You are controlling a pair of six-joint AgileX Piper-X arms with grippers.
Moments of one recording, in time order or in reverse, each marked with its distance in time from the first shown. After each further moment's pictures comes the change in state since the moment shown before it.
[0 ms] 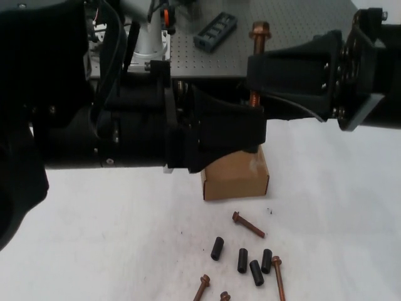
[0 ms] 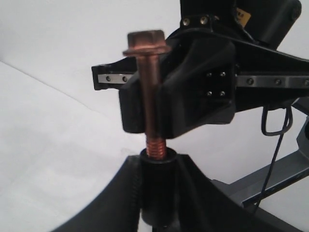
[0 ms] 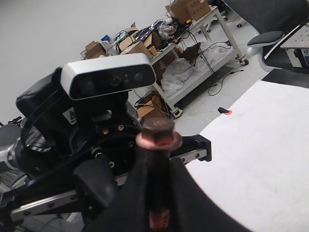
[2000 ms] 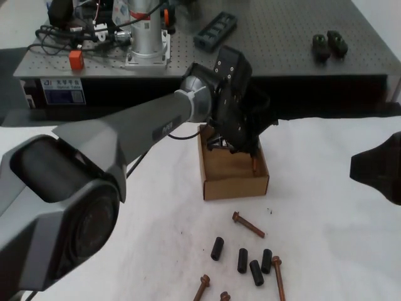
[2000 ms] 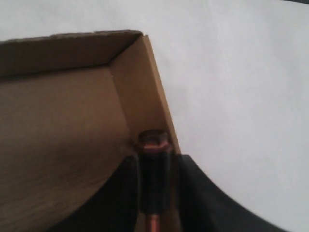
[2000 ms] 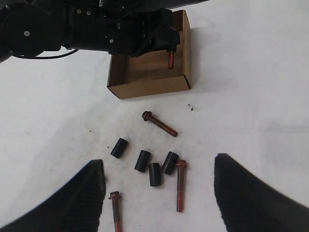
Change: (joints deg) left arm 1.8 75.2 -69.7 36.8 -33.3 -9.7; right arm -10.3 -13.1 0.1 45.9 39.2 -7.4
